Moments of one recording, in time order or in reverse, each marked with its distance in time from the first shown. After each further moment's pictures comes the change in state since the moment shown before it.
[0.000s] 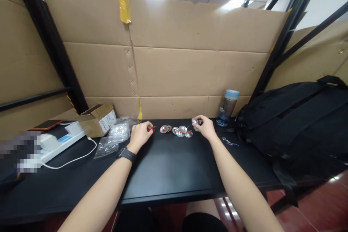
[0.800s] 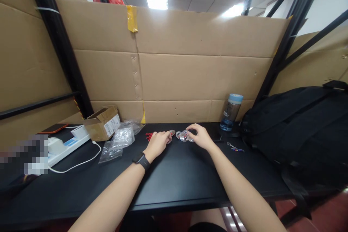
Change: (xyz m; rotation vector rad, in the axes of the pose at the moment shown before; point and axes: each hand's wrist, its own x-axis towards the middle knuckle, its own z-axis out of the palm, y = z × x) left_hand -0.010 0.043 0.028 -0.142 -0.203 0.280; right_hand -0.017 -0.051 0.017 0.064 -0.217 -0.180
